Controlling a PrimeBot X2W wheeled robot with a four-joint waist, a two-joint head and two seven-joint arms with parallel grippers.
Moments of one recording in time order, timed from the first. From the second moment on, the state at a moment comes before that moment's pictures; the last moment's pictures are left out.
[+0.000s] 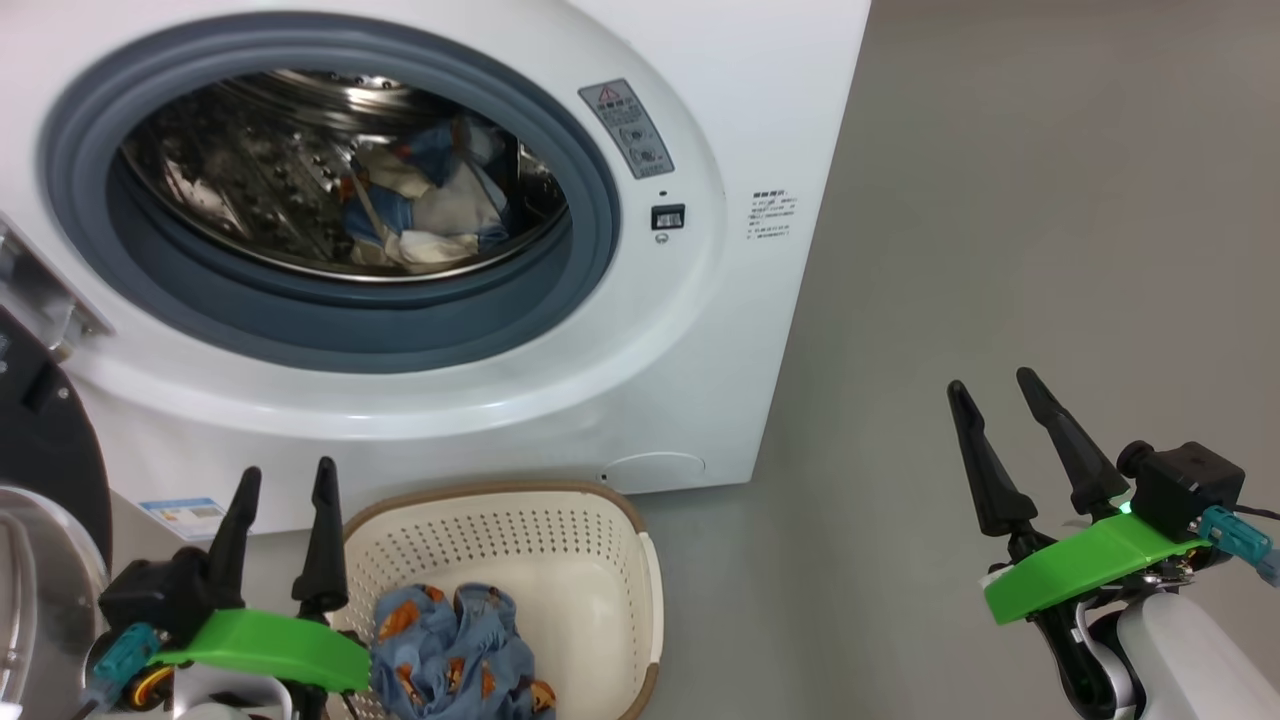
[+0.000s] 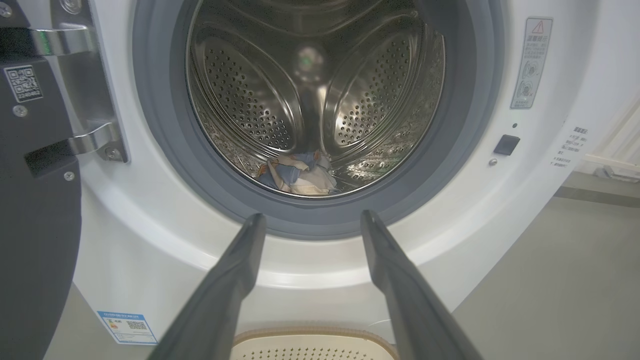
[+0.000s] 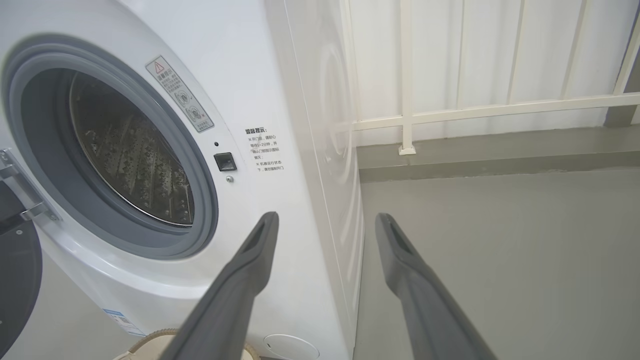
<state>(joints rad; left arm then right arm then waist) -0.22 0.16 -0.11 0.39 -0.44 -0.08 -0.24 -0.24 -0.24 0.23 0.29 0.48 0.13 -0.25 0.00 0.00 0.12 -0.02</state>
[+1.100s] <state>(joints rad) -0.54 0.21 -0.26 0.78 -0.46 -0.13 -0.16 -0.44 -0.19 0.21 0.28 0.44 0.13 -0.25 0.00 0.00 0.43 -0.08</state>
